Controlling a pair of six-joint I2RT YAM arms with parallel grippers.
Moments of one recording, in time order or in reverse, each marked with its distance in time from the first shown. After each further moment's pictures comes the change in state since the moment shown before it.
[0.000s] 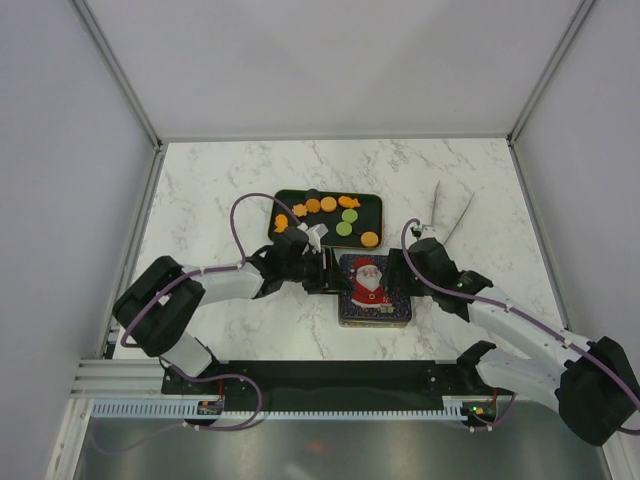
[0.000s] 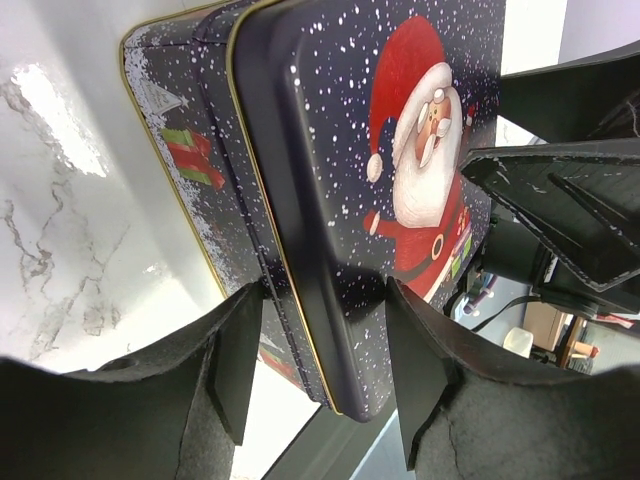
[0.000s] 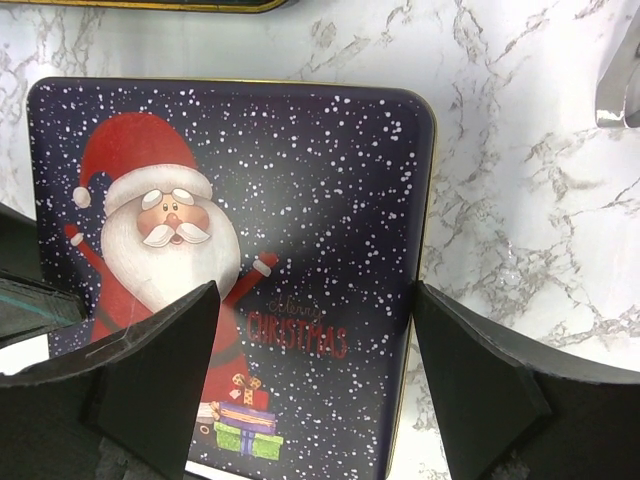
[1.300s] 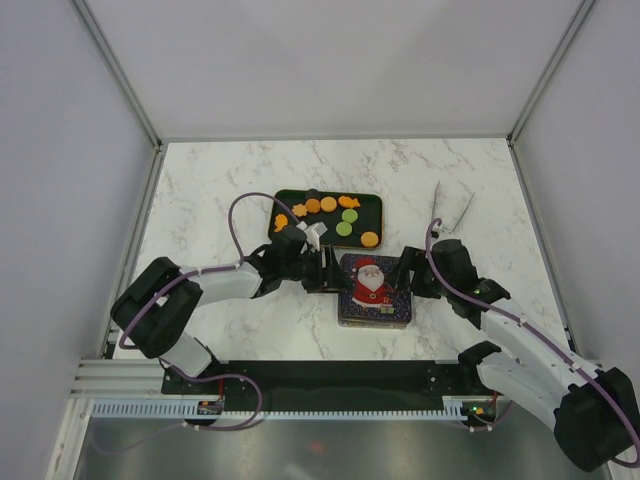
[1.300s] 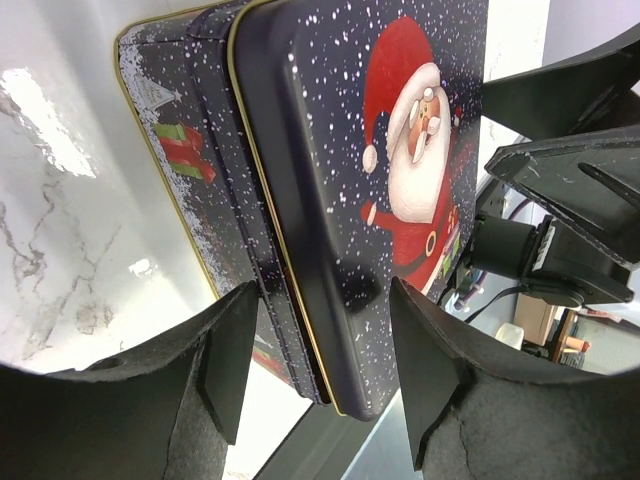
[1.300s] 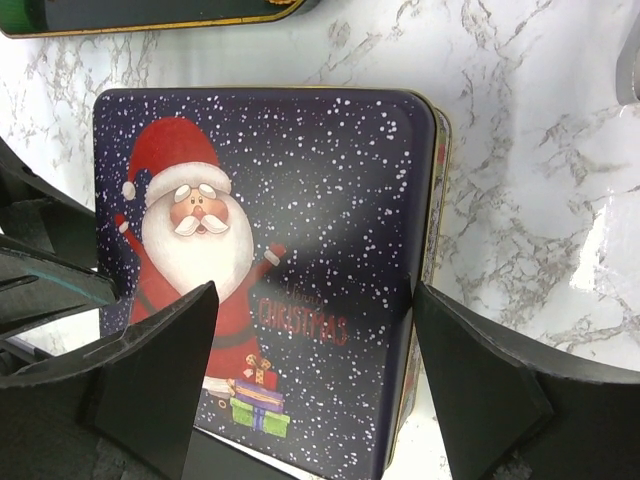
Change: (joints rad) left arm 0.018 -0.016 -0.005 0.008 0.025 -0.003; right arm -0.166 -0.127 -0.076 0.033 -0.212 0.024
